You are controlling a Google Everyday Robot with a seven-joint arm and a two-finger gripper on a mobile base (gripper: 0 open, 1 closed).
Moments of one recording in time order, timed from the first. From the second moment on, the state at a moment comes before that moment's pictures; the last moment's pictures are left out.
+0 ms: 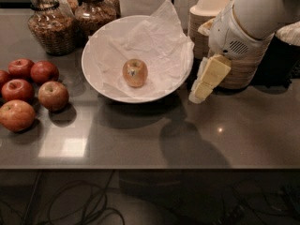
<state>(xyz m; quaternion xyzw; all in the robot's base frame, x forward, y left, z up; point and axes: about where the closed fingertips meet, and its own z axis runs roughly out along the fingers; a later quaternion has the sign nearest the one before) 0.528 -0.115 0.951 -0.62 0.73 0.04 0.29</state>
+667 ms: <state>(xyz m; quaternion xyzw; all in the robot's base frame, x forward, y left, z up) 0.586 -0.059 0.941 -0.62 0.69 0.08 0.36</state>
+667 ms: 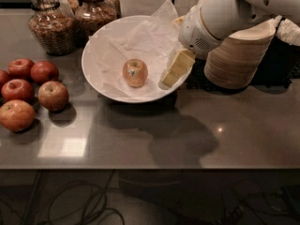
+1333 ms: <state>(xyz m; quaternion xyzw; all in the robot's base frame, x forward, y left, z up) 0.627 -0.027 0.911 -0.62 0.67 0.13 0.37</state>
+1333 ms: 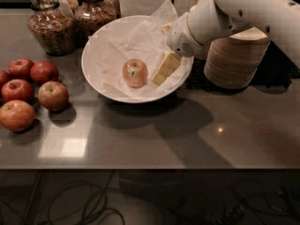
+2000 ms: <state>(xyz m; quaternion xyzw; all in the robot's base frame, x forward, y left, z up) 0.651 0.000 0.882 -0.64 0.65 0.18 0.37</state>
